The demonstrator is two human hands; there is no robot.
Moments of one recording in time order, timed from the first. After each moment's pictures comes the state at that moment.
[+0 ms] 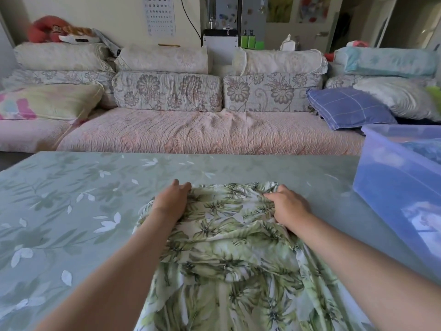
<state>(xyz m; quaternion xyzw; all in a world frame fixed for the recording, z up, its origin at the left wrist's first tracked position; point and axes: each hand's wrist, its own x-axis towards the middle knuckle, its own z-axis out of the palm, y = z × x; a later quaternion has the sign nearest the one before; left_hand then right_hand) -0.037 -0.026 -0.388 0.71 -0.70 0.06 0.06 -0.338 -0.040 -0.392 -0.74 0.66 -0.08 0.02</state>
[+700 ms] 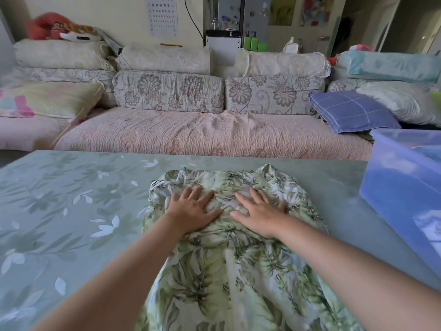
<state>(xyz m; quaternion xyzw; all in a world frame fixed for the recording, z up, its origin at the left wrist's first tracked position) -0.062 -0.030 -0.398 0.67 -0.74 -0.03 -0.03 -0.281 -0.038 -0.392 -0.79 0.60 0.04 0.13</state>
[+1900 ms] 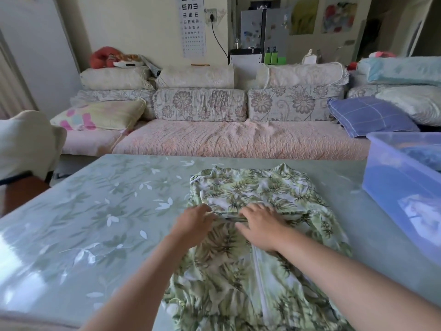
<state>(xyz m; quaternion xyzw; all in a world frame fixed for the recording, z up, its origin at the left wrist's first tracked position) -0.034 0.145 -0.370 0.72 -0.66 -0.10 0.20 -0.243 0.108 -0.368 -0.87 0.50 -0.02 0.04</state>
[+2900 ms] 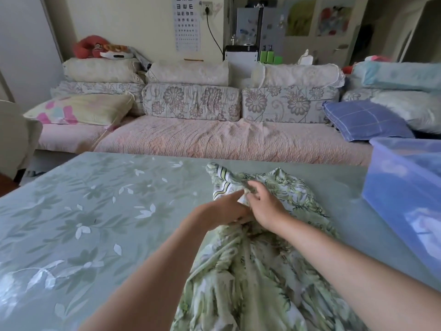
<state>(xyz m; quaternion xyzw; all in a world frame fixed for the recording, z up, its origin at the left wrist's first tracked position) -0.104 0.057 -0.339 0.58 -0.63 -0.47 0.22 -0.247 0.044 -0.346 -0.71 0.57 -0.29 0.30</state>
